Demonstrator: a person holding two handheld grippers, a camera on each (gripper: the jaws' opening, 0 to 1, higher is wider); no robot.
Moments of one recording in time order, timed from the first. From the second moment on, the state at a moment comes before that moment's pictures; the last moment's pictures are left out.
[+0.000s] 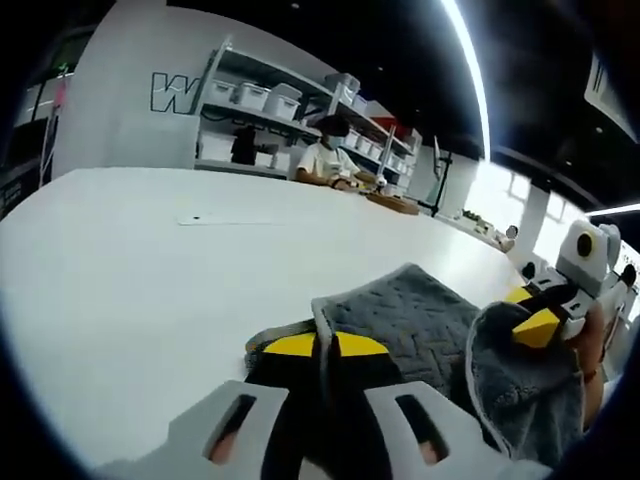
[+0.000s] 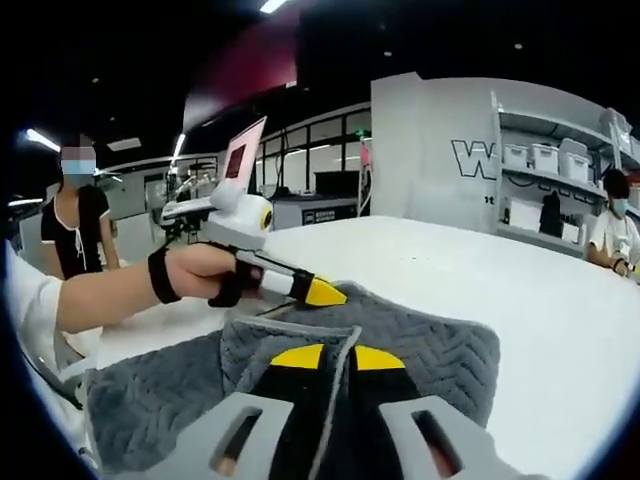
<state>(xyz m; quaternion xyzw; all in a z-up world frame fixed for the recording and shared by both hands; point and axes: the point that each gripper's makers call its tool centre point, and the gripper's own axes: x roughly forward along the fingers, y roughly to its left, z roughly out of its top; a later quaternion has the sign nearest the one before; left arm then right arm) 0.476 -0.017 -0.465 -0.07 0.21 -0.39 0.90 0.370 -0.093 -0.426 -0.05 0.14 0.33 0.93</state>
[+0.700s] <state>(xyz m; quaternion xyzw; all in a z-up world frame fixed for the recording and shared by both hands) 0.479 -0.017 -0.459 -0.13 0.22 -0.38 0.89 0.352 -0.083 -0.409 -0.04 0.10 0.37 0.92</state>
